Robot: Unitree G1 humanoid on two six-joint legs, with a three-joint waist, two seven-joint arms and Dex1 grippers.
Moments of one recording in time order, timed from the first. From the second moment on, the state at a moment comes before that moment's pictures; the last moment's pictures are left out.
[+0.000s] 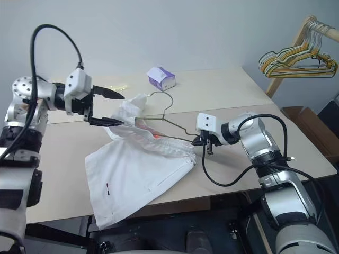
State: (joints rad) left arm -1.04 0.73 -0.16 0.74 -0.16 -0.09 -1.59; right arm -0.79 -0.61 0.35 0.37 -0.04 0.25 1.28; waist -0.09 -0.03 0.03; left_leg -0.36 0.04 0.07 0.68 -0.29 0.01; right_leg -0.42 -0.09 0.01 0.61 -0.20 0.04
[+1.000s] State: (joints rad) left arm -1.15 0.70 -0.37 0.98 -0.10 -0.20 -1.61; right arm -0.81 -0.60 0.38 0.27 -0.06 0.42 1.26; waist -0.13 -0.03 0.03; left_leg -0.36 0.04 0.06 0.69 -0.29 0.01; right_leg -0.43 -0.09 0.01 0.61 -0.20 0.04
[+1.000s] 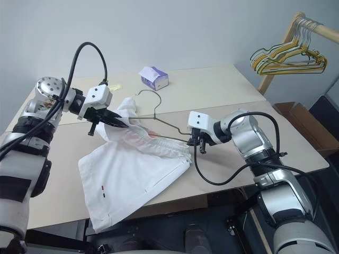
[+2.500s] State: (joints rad) left arm -1.21 0.71 -0.17 1.04 0.02 -0.26 -1.52; right arm -0.57 -0.45 0.07 -0.08 0.40 1.08 0.80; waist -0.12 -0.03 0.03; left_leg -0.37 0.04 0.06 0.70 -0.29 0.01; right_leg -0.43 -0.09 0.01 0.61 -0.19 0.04
